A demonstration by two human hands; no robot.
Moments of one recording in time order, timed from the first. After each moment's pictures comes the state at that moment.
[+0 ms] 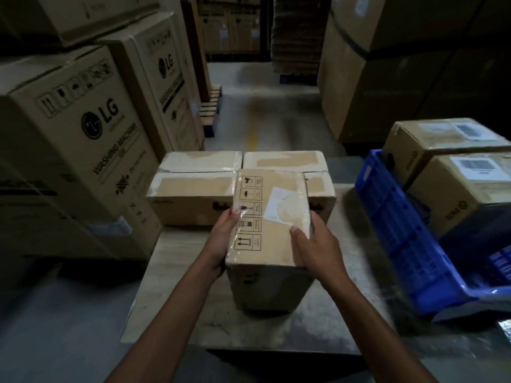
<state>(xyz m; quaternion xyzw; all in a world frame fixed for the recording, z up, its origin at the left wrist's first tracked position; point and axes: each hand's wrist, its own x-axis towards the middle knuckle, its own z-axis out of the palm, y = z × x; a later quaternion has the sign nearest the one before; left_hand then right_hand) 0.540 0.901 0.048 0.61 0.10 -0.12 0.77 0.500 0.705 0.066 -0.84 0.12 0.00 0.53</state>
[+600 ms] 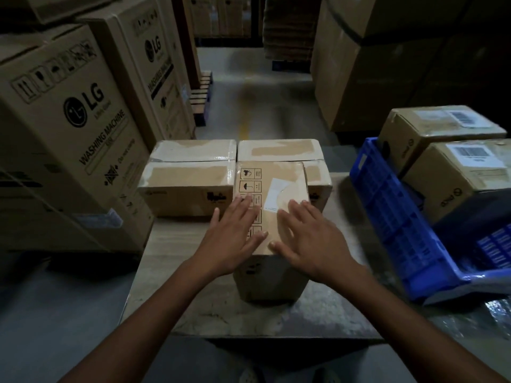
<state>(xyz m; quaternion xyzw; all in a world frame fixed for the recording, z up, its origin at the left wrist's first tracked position) 0.526 0.906 0.056 0.97 -0.20 -0.06 0.15 0.494 0.705 0.085 -0.99 -0.11 0.05 0.05</state>
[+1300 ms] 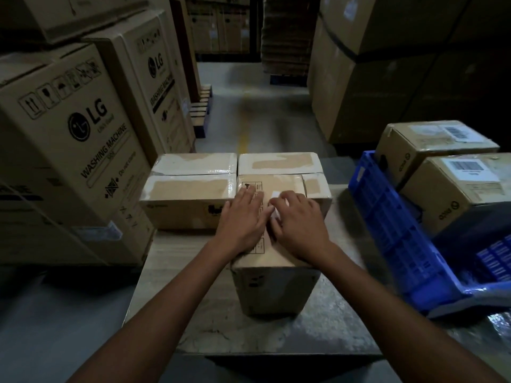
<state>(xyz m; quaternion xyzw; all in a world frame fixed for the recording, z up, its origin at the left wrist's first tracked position) 0.589 0.879 0.052 0.97 -0.15 -0.02 0.18 0.560 0.722 0.069 -0.99 -0.11 -0.07 0.11</state>
